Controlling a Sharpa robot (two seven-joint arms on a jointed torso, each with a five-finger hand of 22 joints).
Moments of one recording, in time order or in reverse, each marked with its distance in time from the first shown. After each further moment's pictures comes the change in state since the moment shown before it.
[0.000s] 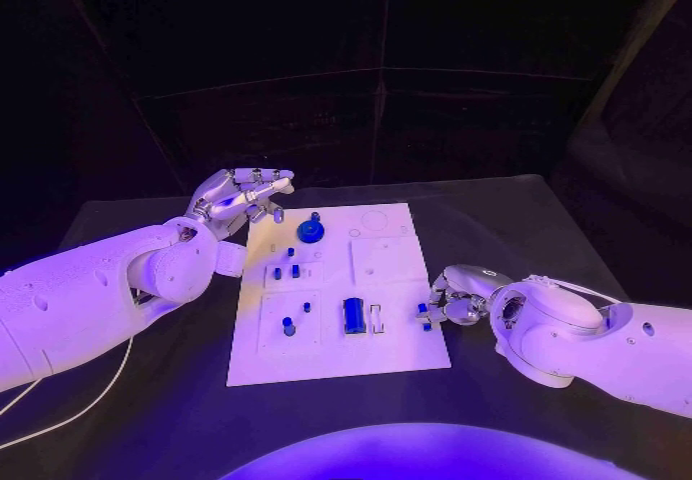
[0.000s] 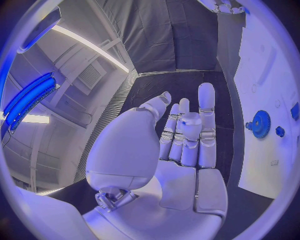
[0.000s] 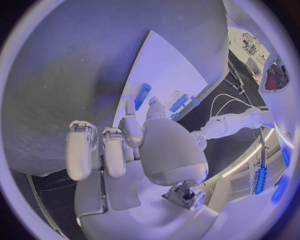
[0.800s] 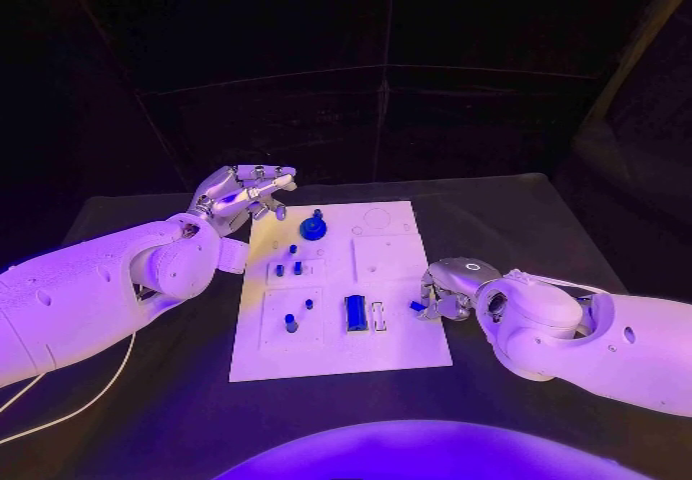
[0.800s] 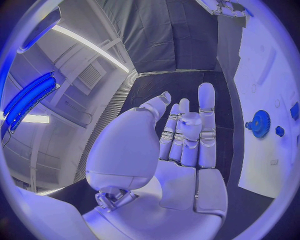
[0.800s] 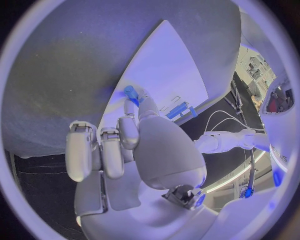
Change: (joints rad) left arm 0.000 0.000 0.000 0.000 0.000 0.001 -0.002; left_hand 0.000 0.000 -0.003 0.003 0.000 -0.004 -0.004 0.004 0.000 -0.007 0.000 0.005 0.001 0.000 0.000 0.000 -0.001 0.000 0.000 0.000 -0.004 -0.001; right arm 0.003 0.059 0.007 -0.022 -0.201 0.076 -0.024; right_hand 0.193 0.016 0.123 -0.129 -0.064 0.011 -0.001 -0.021 -0.013 -0.001 0.001 0.000 0.001 0.000 0.011 0.000 0.000 0.000 0.000 0.000 0.004 0.000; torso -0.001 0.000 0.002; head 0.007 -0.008
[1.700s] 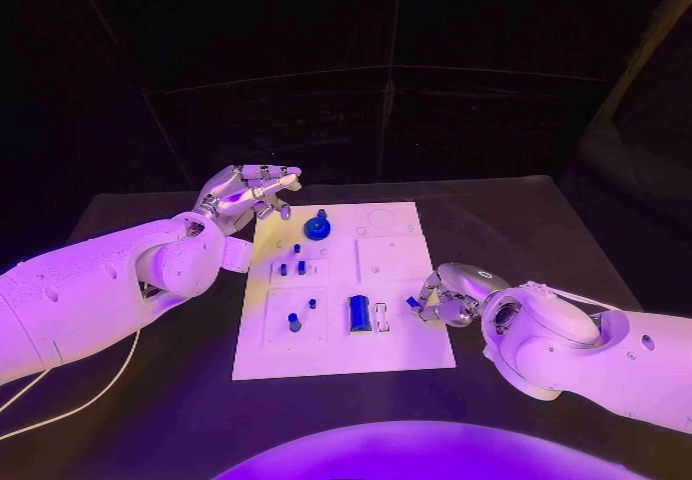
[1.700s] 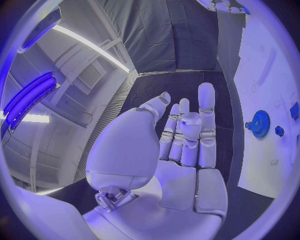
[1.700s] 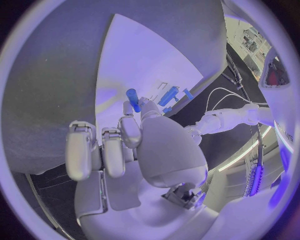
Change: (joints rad) left arm 0.000 -0.001 0.000 0.001 0.000 0.004 0.000; left_hand -0.005 0.005 -0.008 0.008 0.000 -0.004 0.004 0.000 0.001 0.000 0.000 0.007 0.001 0.000 0.000 0.000 0.000 0.000 0.000 0.000 -0.004 -0.003; right arm -0.008 -0.023 -0.007 0.079 0.177 -0.175 -0.048; right_hand -0.082 0.001 0.108 0.072 0.255 0.048 -0.010 -0.056 -0.021 -0.004 -0.004 0.000 -0.004 -0.004 -0.012 0.000 0.000 0.000 0.000 0.007 0.004 0.000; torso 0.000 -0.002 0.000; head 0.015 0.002
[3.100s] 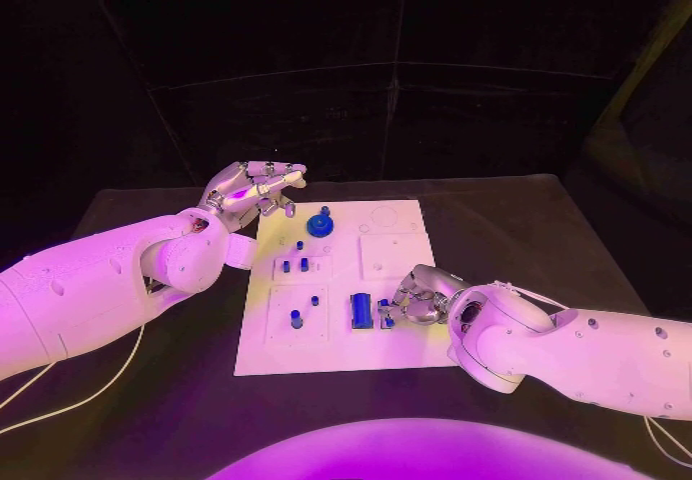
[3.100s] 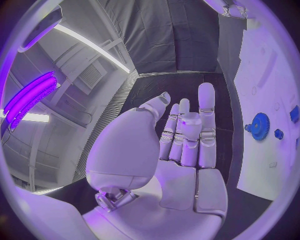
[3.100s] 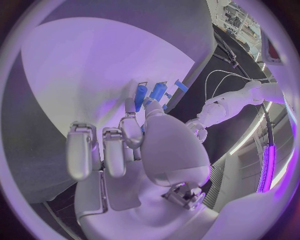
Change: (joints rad) left arm 0.000 -0.001 0.000 0.004 0.000 0.010 -0.001; left_hand 0.000 0.000 -0.003 0.003 0.000 0.000 0.000 0.004 0.000 -0.004 0.004 0.000 0.001 0.000 0.000 0.000 0.000 0.000 0.000 0.000 0.000 0.000; right arm 0.001 0.158 0.001 -0.079 0.216 -0.061 -0.006; right_hand -0.081 -0.054 0.028 0.051 -0.041 0.053 -0.021 0.003 0.023 -0.005 -0.009 0.023 0.000 0.005 -0.009 0.000 0.000 0.000 0.000 -0.008 0.004 0.000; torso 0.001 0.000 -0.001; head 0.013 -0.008
